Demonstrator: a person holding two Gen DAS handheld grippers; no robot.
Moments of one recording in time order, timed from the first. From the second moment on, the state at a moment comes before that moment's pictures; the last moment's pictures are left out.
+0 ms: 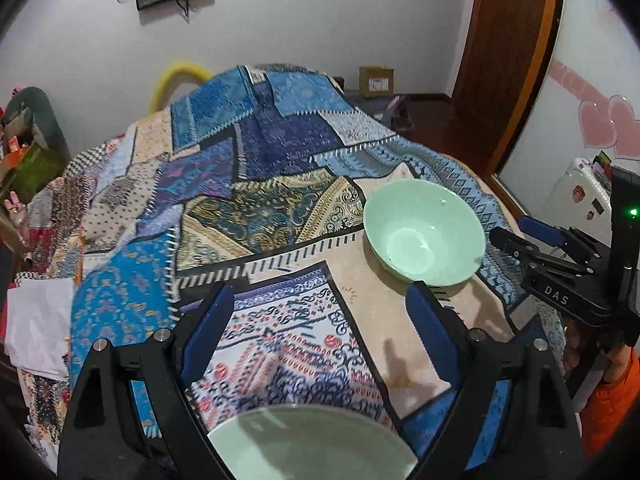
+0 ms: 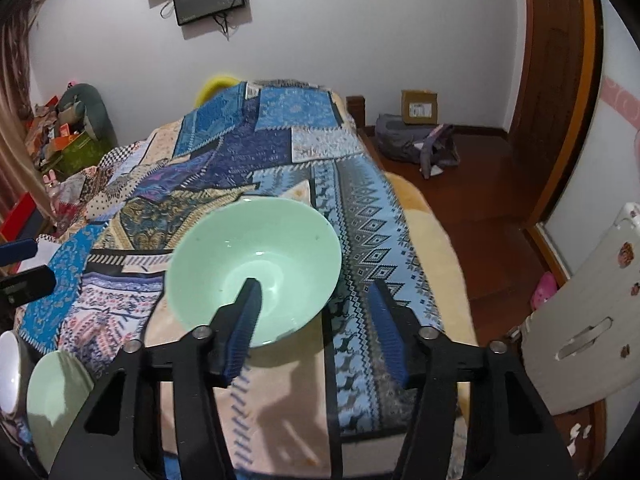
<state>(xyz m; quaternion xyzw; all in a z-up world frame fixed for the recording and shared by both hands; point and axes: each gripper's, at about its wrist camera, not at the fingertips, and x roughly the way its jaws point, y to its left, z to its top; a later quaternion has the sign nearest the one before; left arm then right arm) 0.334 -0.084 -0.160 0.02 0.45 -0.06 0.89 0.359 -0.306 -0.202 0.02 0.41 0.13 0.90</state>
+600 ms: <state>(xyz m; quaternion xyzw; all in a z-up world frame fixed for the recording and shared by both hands) 0.380 -0.104 -0.207 0.02 0.47 -0.07 0.88 0.402 -0.303 -0.251 0.05 0.46 0.17 0.87</state>
